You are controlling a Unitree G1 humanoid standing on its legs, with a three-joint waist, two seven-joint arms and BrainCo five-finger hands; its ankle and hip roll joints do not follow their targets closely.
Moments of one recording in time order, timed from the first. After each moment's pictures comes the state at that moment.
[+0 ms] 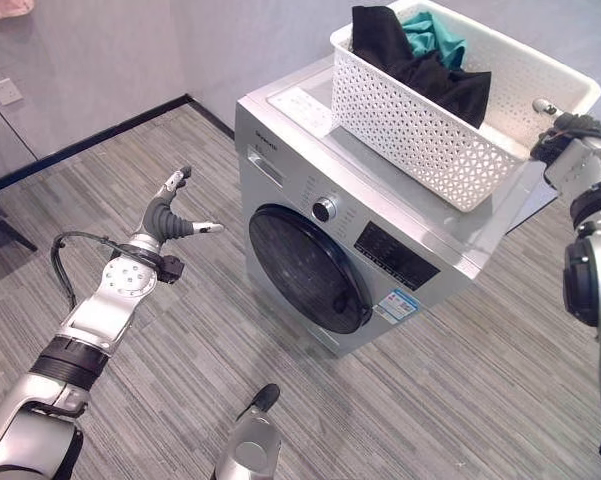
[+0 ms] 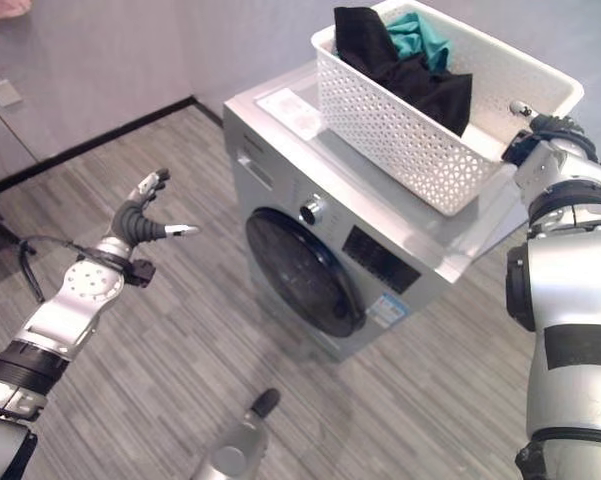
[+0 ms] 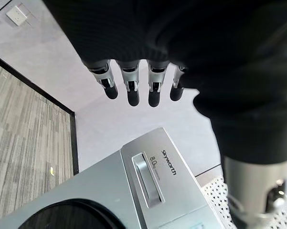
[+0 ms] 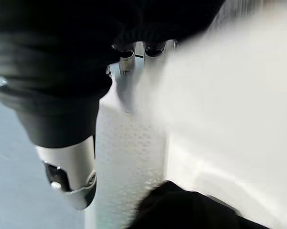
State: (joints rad) left arm -0.51 0.81 -0.34 0.25 -0.26 0.01 0.17; right arm -1.51 -0.73 0.27 1.50 0.76 0.16 -0.31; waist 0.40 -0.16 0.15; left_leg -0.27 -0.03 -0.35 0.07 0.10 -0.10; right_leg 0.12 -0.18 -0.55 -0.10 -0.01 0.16
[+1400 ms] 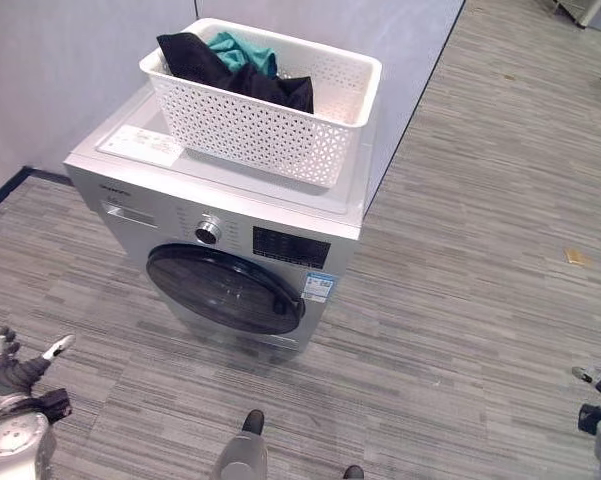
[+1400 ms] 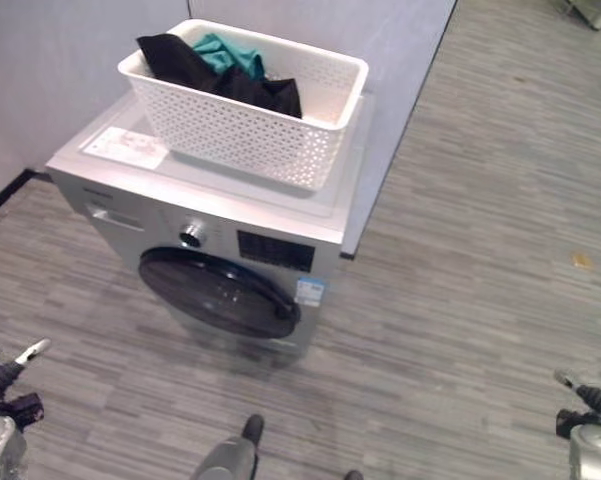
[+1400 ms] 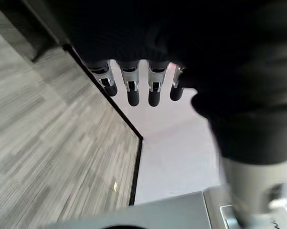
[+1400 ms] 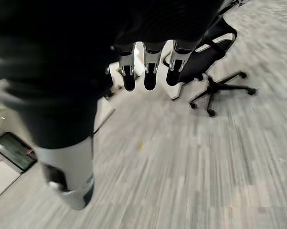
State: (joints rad) left arm 0.17 0.49 0.37 0.58 -0.39 -0.09 0.24; right arm 0.16 -0.45 -0.37 0.64 0.11 0.08 -0.33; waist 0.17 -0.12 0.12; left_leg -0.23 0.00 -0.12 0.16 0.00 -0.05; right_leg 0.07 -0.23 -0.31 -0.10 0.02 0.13
